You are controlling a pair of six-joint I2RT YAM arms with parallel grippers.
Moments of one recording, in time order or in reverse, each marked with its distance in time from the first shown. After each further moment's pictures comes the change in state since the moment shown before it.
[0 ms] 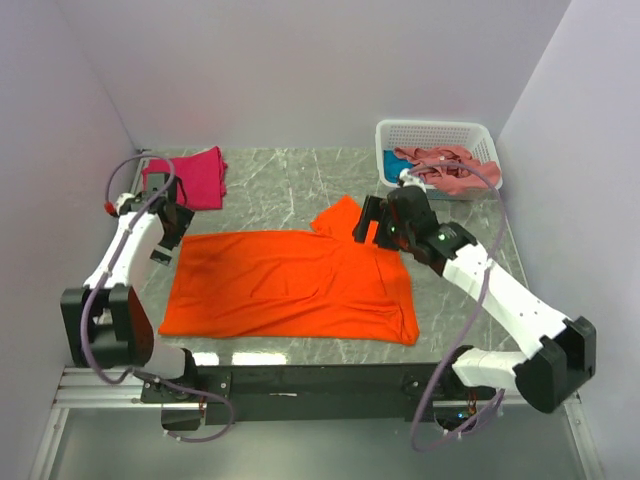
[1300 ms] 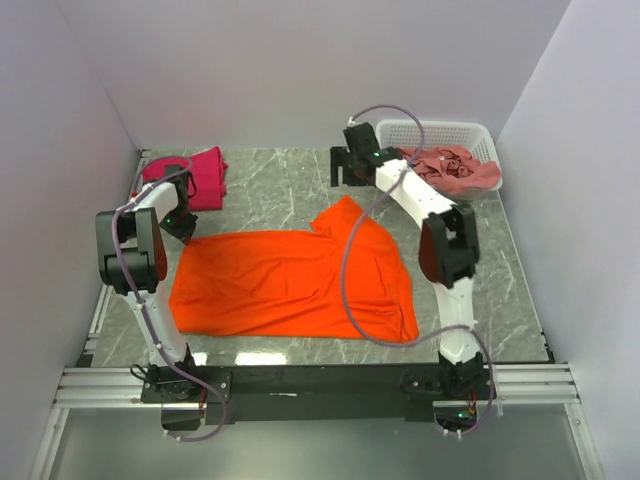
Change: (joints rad) left arm 0.065 0.579 0.283 0.080 0.044 0.151; right arm -0.142 0.895 0.785 0.016 -0.012 -0.338
